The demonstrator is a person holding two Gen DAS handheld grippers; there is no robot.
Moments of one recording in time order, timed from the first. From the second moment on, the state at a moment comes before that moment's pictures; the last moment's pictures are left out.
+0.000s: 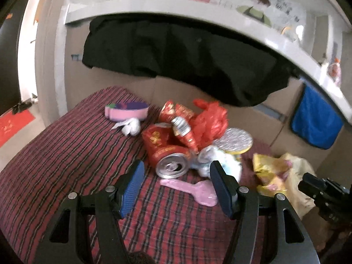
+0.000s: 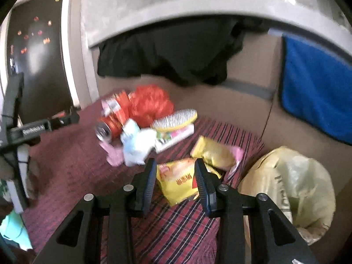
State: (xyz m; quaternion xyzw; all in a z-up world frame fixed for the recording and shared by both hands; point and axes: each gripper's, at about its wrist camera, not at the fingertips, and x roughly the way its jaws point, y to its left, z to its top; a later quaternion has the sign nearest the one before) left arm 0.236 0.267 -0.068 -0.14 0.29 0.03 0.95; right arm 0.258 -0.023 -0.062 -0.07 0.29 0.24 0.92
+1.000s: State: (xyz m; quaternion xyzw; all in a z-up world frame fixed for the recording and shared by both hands) left arm 0.268 0.285 -0.112 -0.18 0.35 0.01 0.92; right arm 0.314 -0.027 -0.127 -0.03 0.39 0.25 0.89
